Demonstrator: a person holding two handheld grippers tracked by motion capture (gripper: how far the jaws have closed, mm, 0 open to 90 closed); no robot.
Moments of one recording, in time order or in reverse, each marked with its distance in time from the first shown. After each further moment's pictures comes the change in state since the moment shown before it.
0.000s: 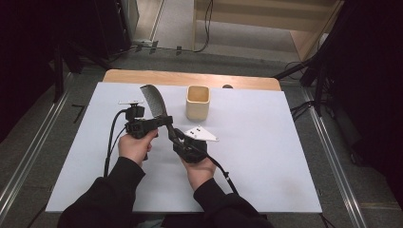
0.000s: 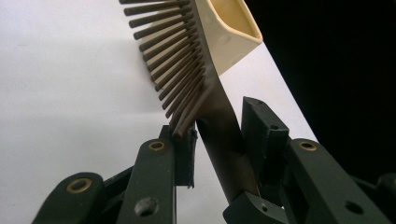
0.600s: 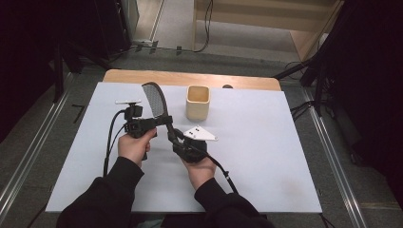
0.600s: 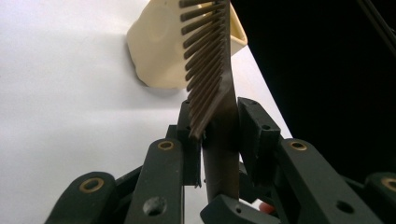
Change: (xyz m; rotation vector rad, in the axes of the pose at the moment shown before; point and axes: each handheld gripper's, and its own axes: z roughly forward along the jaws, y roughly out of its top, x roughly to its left) left arm 0.003 0.002 -0.003 0.005 -0.076 -0.047; right arm -0.004 -0.001 0.003 0.015 0.021 -0.048
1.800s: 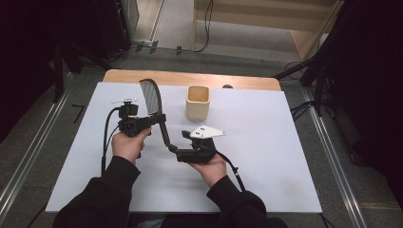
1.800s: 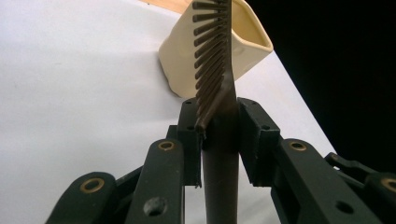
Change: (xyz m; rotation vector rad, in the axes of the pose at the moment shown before) left arm 0.005 0.005 -0.010 -0.026 0.119 0.105; right arm -0.021 0.006 -0.019 0.100 0.184 -0.083
